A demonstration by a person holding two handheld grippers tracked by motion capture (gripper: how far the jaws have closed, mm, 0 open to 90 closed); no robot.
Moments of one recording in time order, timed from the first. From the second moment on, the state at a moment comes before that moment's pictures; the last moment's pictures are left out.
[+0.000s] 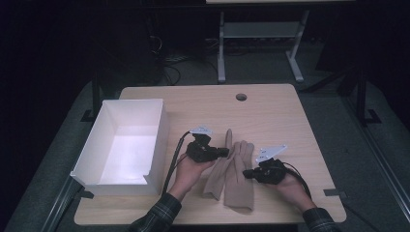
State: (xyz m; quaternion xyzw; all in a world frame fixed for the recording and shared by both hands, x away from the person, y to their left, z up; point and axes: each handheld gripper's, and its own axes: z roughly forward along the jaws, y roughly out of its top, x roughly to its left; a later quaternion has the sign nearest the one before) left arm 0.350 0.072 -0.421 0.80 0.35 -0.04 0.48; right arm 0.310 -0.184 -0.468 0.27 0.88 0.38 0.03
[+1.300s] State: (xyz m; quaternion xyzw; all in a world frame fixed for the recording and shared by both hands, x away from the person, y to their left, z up) left arm 0.337 0.014 -0.440 0.84 0.32 -0.03 0.45; right arm 0.309 -0.204 -0.467 0.28 0.88 0.38 0.06
